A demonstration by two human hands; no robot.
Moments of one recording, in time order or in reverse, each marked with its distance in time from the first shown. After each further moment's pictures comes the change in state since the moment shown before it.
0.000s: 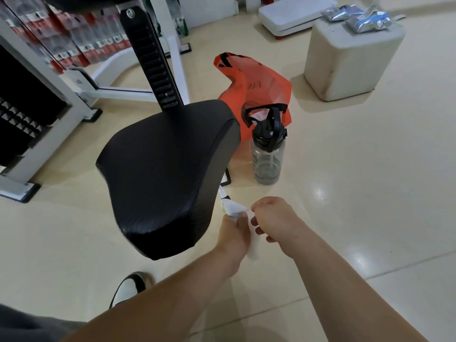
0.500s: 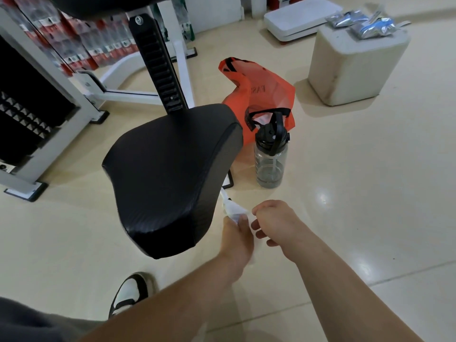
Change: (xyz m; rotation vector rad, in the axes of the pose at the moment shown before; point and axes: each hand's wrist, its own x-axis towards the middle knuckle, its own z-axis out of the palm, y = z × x) left_hand -0.020 0.011 0.005 0.071 0.143 0.050; right_hand -0.009 -0.003 -0.004 0.029 -0.035 0.021
